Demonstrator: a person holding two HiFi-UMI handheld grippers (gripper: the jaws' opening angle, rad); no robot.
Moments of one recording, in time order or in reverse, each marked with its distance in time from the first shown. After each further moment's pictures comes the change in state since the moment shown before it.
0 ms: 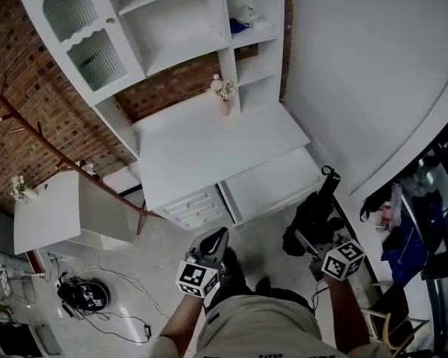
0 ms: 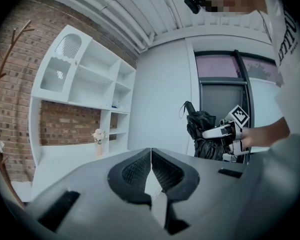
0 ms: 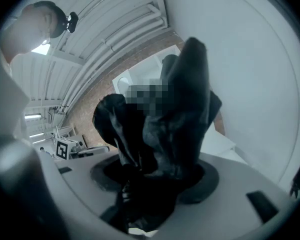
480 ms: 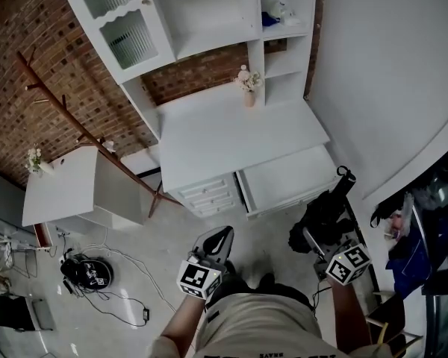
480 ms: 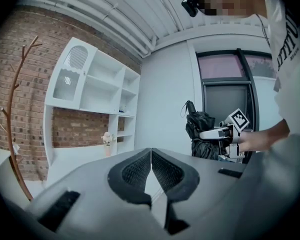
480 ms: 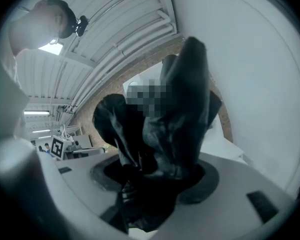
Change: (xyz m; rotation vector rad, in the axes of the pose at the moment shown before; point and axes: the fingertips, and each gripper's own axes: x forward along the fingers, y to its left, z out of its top) left arm -0.060 -0.007 0.014 0.004 -0.030 0.086; right arm -0.001 0.040 0.005 -0.061 -0.066 0.067
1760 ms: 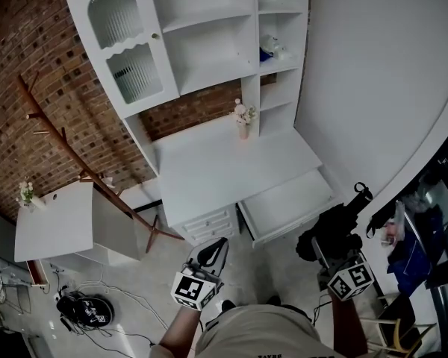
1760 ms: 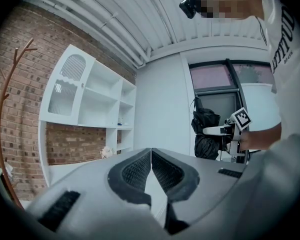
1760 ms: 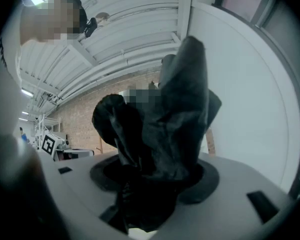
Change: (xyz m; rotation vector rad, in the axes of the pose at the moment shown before) left arm -0.032 0.079 0.059 0.055 -0.100 -0.104; right arm 0.013 0.064 0.069 -0.154 -0.199 -0.227
